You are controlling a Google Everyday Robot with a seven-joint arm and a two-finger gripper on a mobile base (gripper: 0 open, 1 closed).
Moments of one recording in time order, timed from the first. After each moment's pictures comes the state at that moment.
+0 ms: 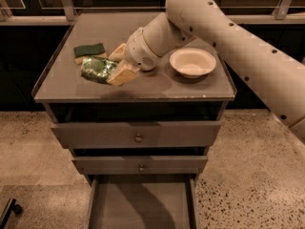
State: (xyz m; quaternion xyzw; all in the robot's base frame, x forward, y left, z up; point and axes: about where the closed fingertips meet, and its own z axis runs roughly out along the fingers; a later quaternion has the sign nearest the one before) arm 0.596 0.094 0.890 -0.71 0.57 0.22 0.36
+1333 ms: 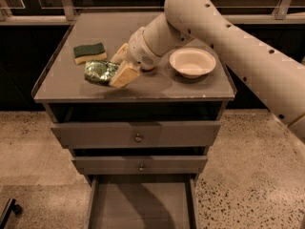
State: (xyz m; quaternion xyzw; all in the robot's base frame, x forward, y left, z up) arm 0.620 0.086 0.883 -0.69 0.60 0.19 0.37
